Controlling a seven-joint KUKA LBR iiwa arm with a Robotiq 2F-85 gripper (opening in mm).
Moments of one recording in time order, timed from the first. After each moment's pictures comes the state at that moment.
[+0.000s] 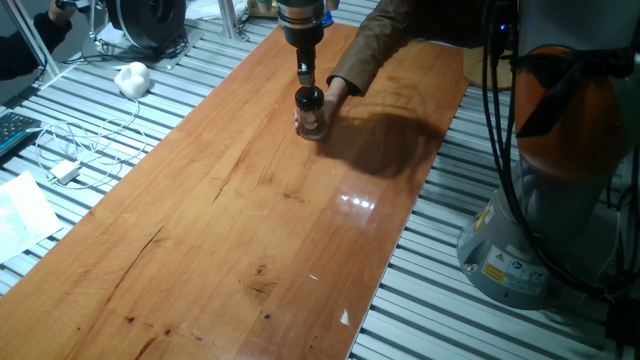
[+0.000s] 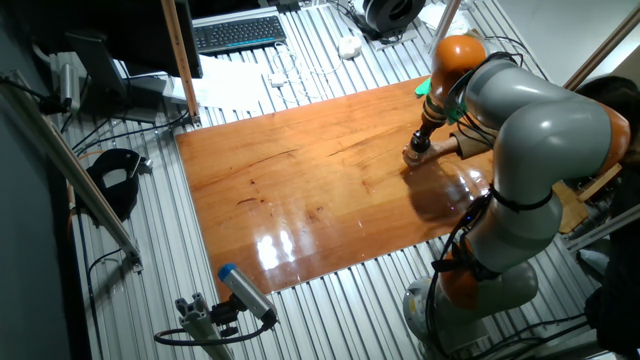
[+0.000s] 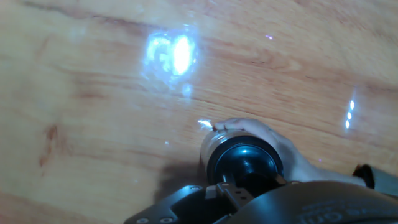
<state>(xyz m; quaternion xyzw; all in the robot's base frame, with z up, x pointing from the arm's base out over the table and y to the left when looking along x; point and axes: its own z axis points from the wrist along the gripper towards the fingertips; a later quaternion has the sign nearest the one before) 0.490 -0.137 0.154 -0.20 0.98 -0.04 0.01</state>
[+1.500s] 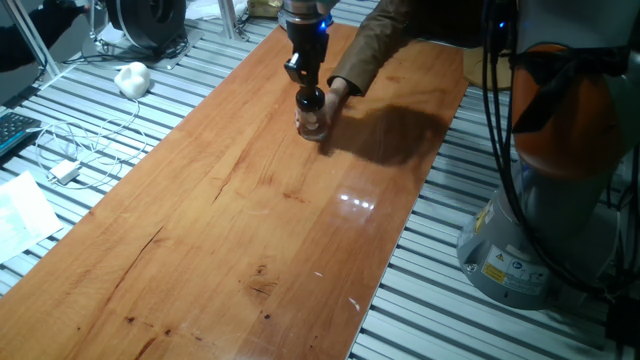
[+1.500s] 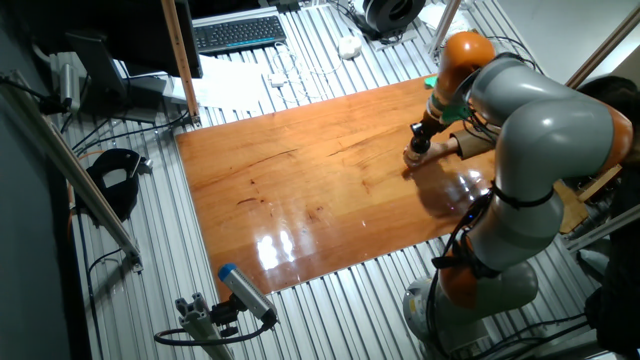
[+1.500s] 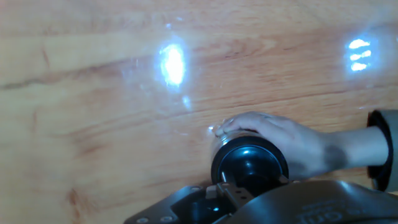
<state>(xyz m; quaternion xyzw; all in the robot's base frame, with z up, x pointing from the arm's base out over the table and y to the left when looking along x) 0.490 -0.135 0.155 0.05 1.00 0.01 0.02</state>
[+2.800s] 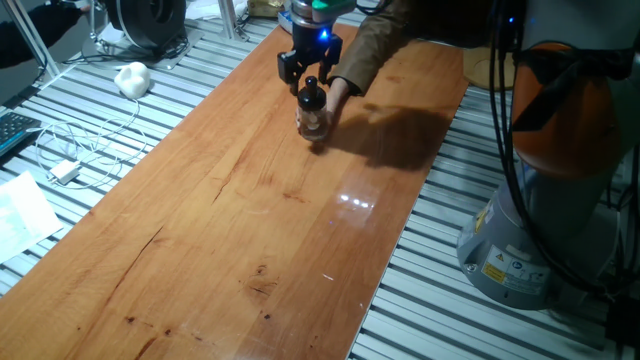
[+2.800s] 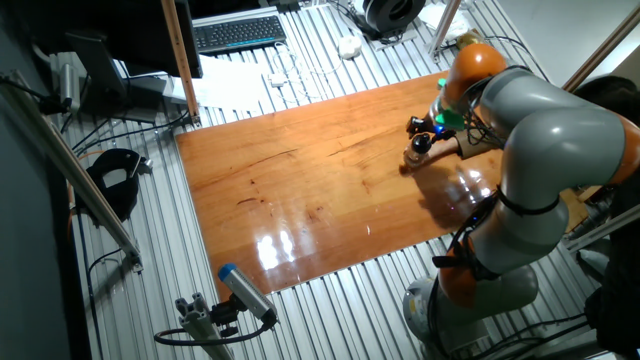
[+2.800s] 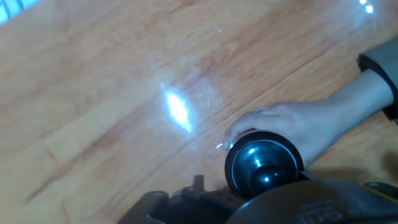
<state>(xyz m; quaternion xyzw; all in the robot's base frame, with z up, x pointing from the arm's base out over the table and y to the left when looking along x) 0.490 -0.134 0.156 0.27 0.96 0.04 0.06</state>
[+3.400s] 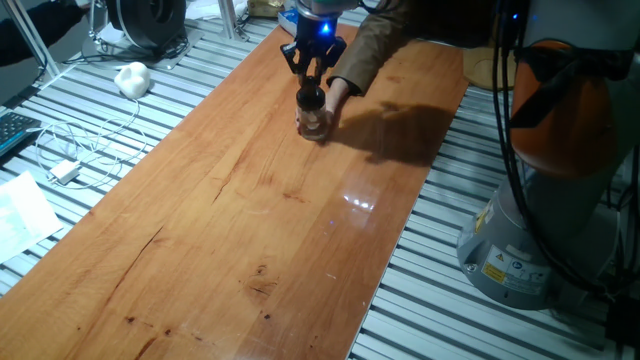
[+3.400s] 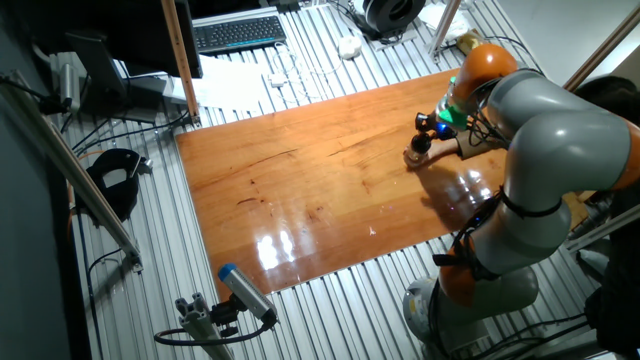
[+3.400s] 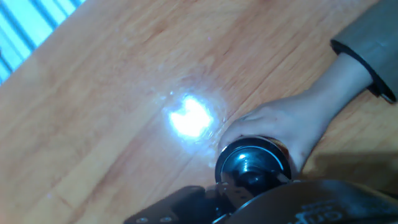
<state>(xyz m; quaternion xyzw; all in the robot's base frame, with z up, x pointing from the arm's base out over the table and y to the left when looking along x) 0.491 -0.141 0.161 0.36 0.93 0.05 0.08</state>
